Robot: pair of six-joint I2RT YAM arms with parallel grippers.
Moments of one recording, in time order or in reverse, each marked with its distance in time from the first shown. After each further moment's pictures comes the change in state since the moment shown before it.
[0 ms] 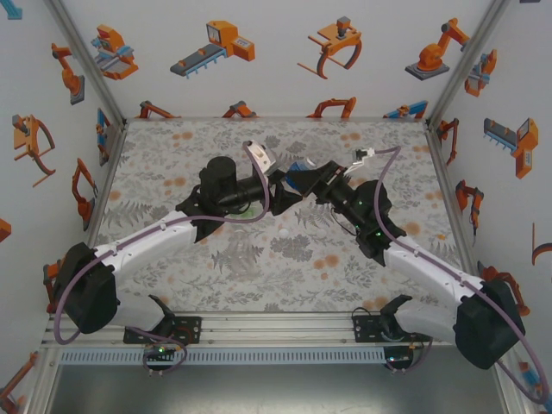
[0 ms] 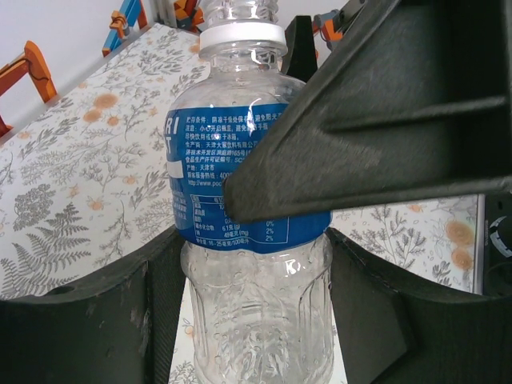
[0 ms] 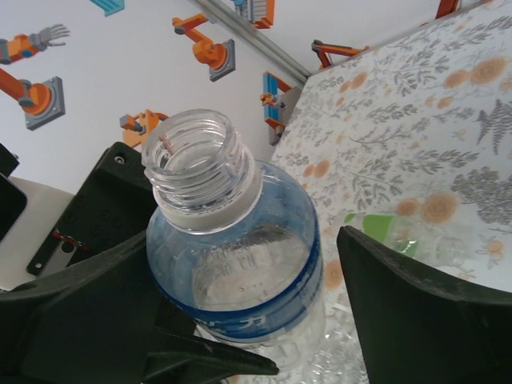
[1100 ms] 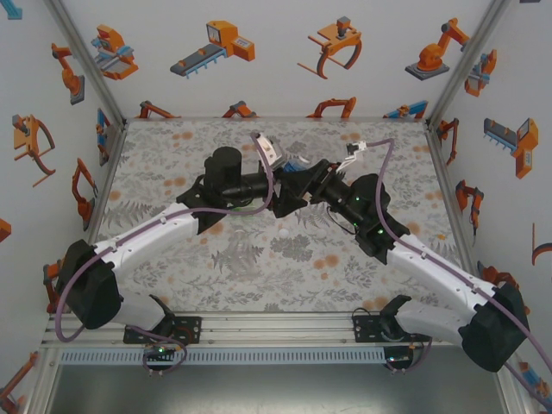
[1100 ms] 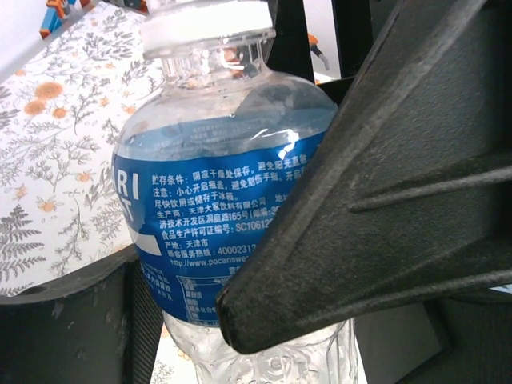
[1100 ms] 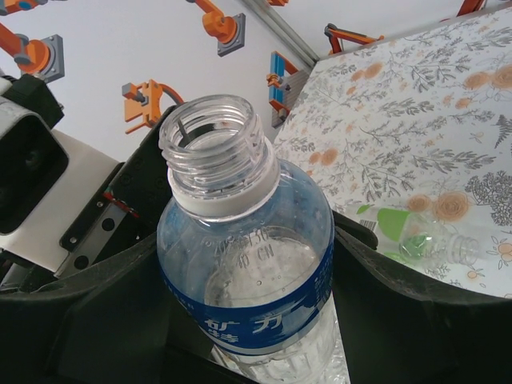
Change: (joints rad) left arm -0.001 0.036 0.120 -0.172 0.107 -0.019; right arm 0.077 -0.048 0.125 -0.198 0.011 -0.110
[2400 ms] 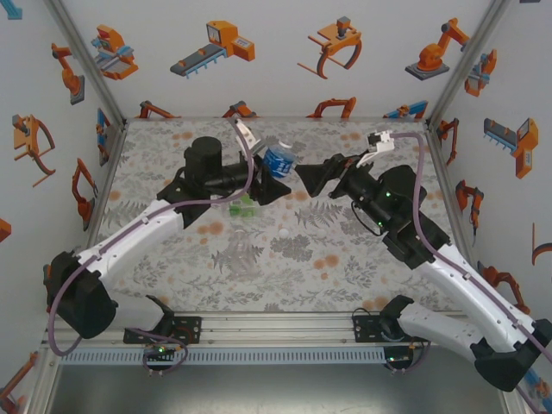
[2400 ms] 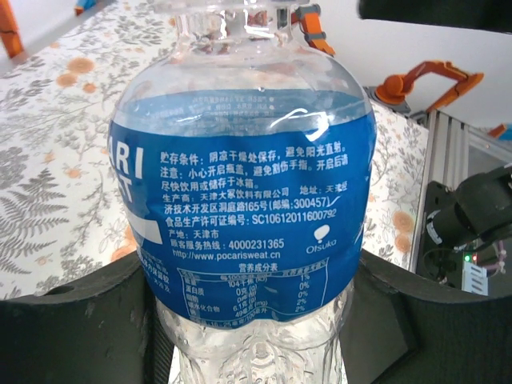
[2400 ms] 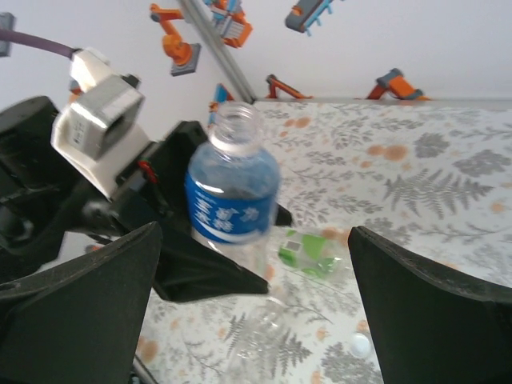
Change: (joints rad) left arm 0.127 -0.084 0.029 -0.122 0.034 -0.080; right arm 0.023 -0.165 0.266 -0.461 0.145 -0.361
